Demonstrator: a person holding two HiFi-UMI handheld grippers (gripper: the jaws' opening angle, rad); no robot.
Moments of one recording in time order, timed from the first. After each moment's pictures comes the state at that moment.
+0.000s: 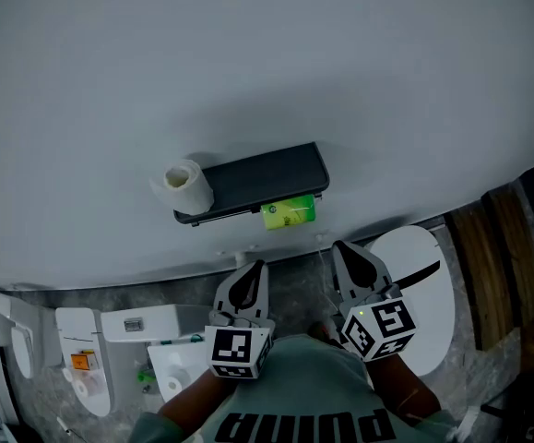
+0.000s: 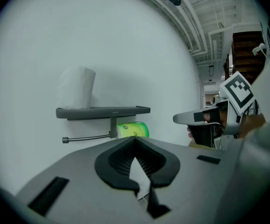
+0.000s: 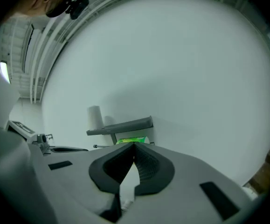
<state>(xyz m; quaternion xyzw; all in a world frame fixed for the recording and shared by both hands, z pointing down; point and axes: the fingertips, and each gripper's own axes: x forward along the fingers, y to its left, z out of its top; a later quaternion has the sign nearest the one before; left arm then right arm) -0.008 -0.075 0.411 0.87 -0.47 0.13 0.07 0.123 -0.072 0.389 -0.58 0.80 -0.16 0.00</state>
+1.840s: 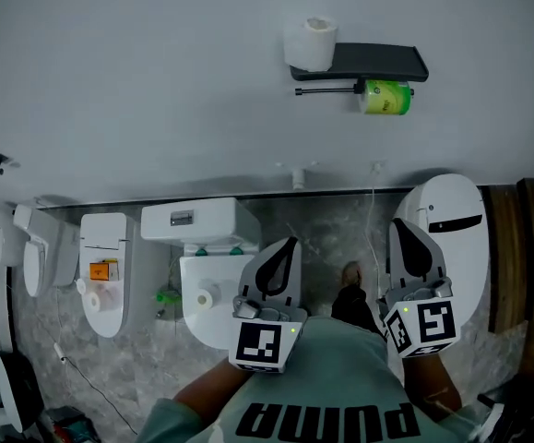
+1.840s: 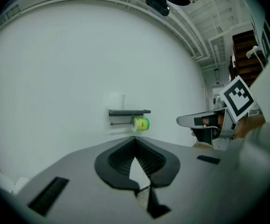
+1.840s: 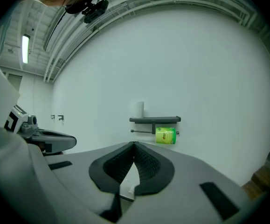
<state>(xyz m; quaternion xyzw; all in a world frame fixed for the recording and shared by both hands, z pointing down) -0.159 0.127 0.389 0.84 -0.53 0.06 0.06 -0.006 0.113 0.375 -0.57 0.82 -0.07 -0.06</state>
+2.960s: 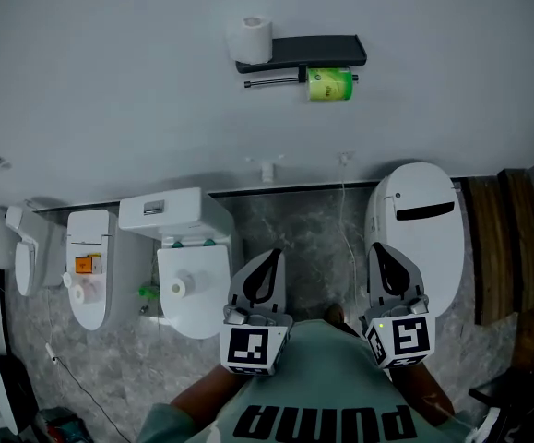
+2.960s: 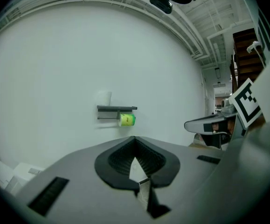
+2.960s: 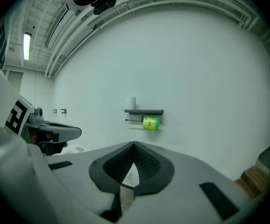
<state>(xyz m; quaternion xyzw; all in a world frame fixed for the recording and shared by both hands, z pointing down) -0.079 0.201 0.406 0.83 -0.54 0.08 0.07 0.077 0.206 0.403 -0.57 0.81 -0.08 -0.09</state>
